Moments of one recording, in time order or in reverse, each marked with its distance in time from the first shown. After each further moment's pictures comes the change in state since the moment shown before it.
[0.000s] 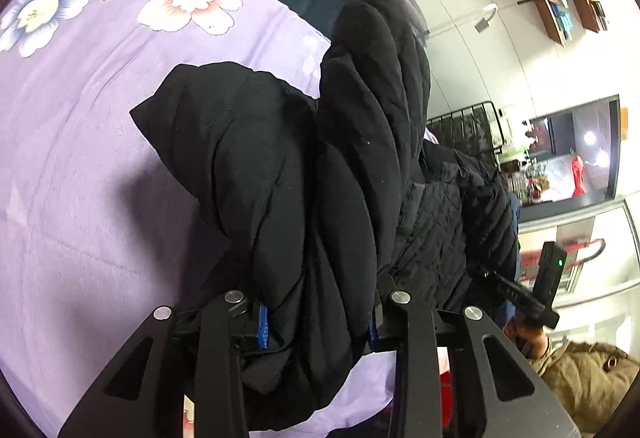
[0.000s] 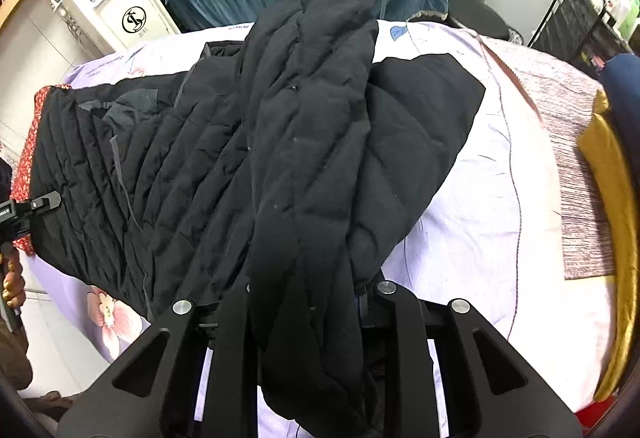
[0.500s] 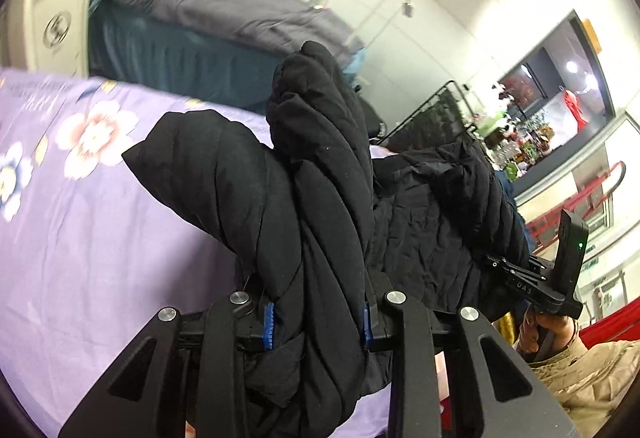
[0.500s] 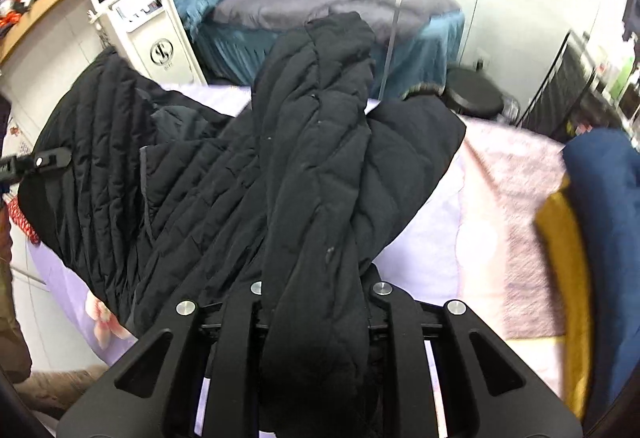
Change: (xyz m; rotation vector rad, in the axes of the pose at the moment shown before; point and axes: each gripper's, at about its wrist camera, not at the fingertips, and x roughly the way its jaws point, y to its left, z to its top) left arm -0.008 -0.187 0.013 0.343 -0.135 0.070; right arm -0.092 -0.053 0.009 -0.132 -0.225 0.020
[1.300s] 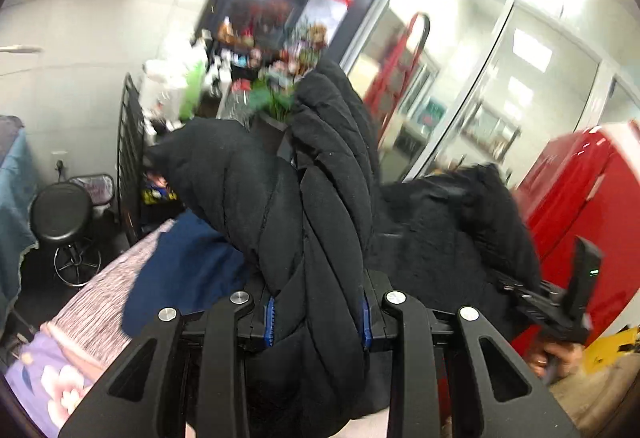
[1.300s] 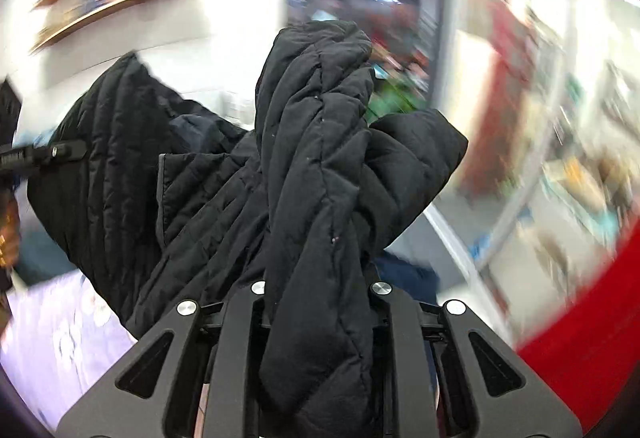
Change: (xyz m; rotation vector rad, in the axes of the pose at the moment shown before) left arm 0.281 -0.545 0.067 0.705 0.161 -0.623; right arm -0.304 -0.340 -0.163 0.701 -0.351 -0.737
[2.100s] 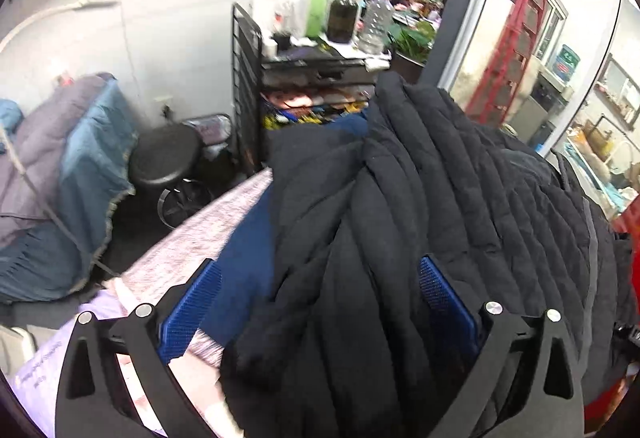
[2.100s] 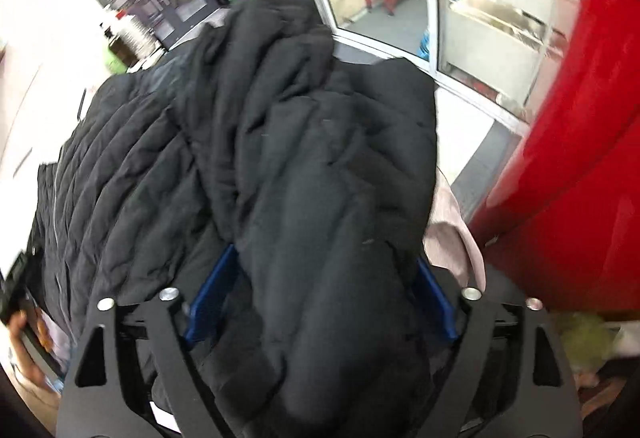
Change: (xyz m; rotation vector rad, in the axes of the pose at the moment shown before) left arm 0.096 0.097 -0.042 -0.051 0.175 0.527; right arm 0.124 -0.126 -0.127 0.587 0.397 -0.089
